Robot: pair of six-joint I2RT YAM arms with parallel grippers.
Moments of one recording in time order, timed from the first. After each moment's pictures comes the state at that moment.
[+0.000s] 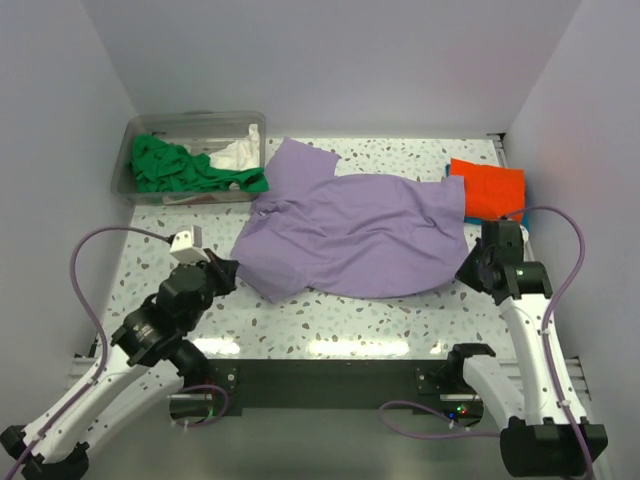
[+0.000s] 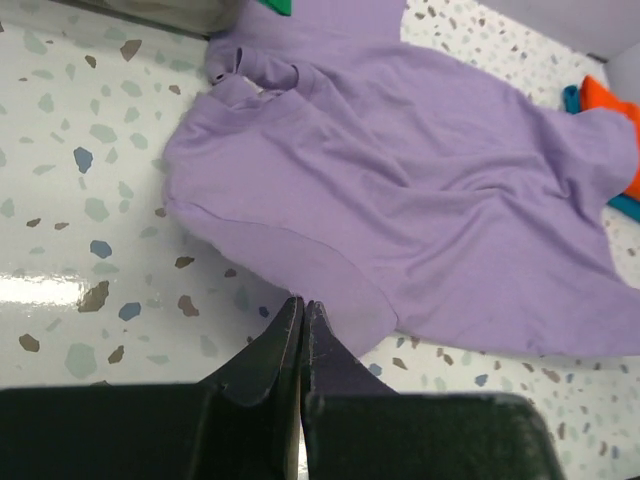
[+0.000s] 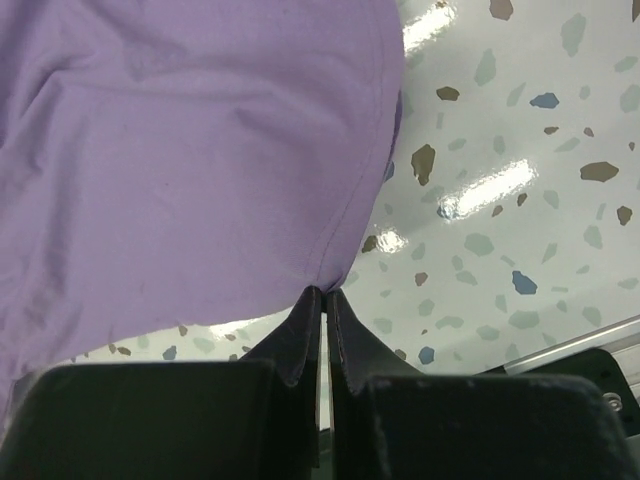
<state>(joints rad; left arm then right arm) -0.69 0.47 0.55 -0.52 -0.46 -0.68 0.01 0.84 0.87 -1.01 0.17 0.59</state>
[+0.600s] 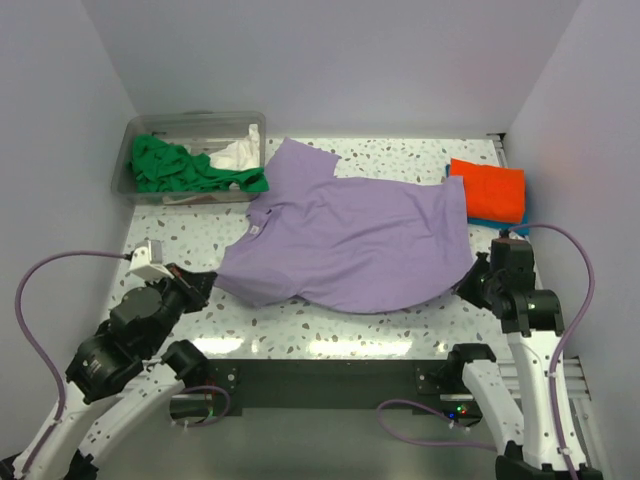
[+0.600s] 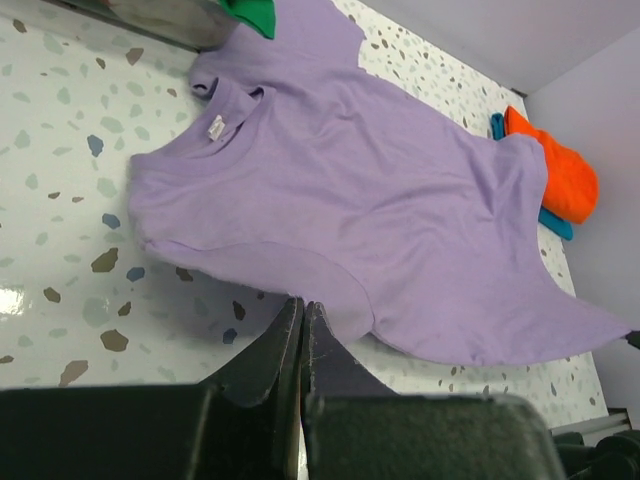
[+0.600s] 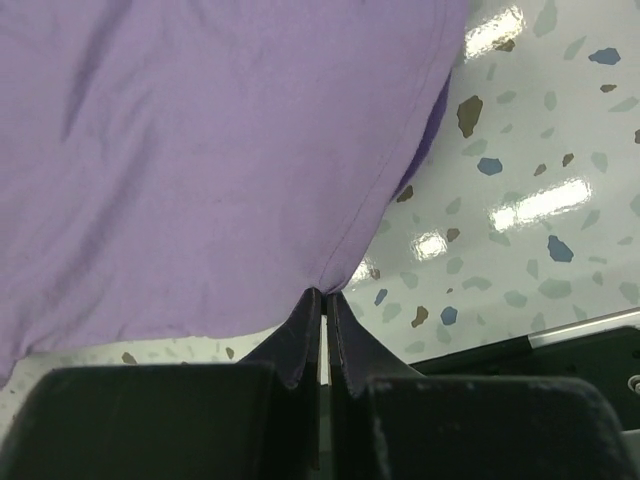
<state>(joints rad) -0.68 0.22 0.75 -0.85 -0.42 -0.76 0.01 0.66 0.88 -1.12 0.03 0.57</state>
